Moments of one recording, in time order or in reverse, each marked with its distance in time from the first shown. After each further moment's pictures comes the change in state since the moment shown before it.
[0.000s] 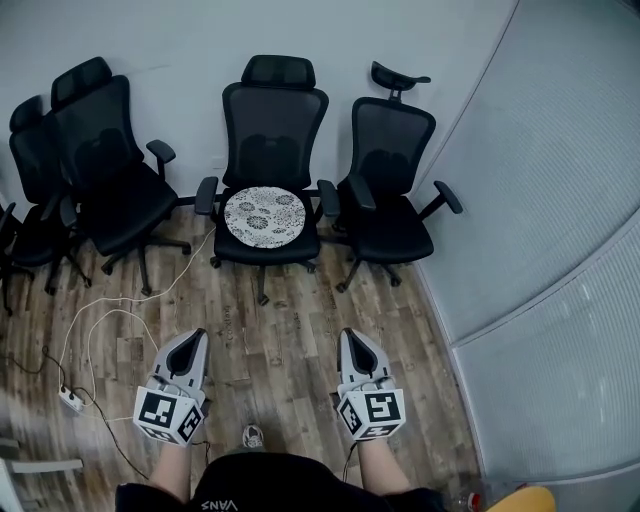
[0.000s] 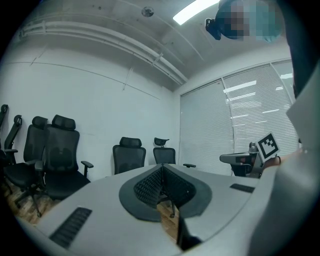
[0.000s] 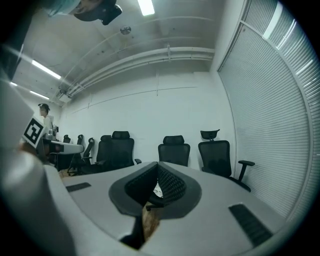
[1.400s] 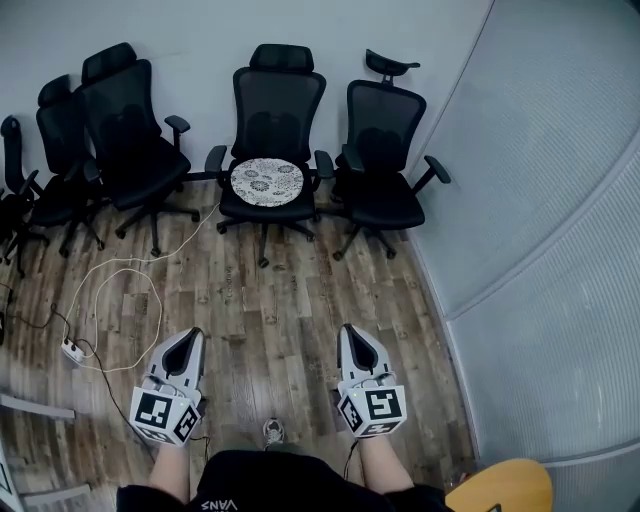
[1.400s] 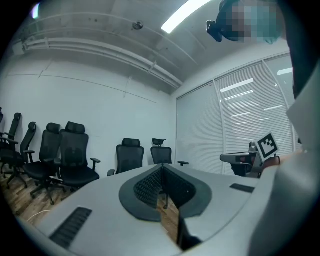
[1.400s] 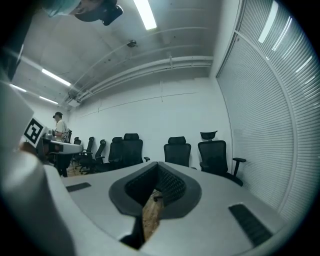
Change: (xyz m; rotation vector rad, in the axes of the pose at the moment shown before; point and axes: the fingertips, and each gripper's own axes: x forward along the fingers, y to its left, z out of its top) left arm -0.189 -0.172 -0.023 0.015 -0.005 0.067; right arm -0.240 0.010 -0.015 0.003 -0.013 0.066
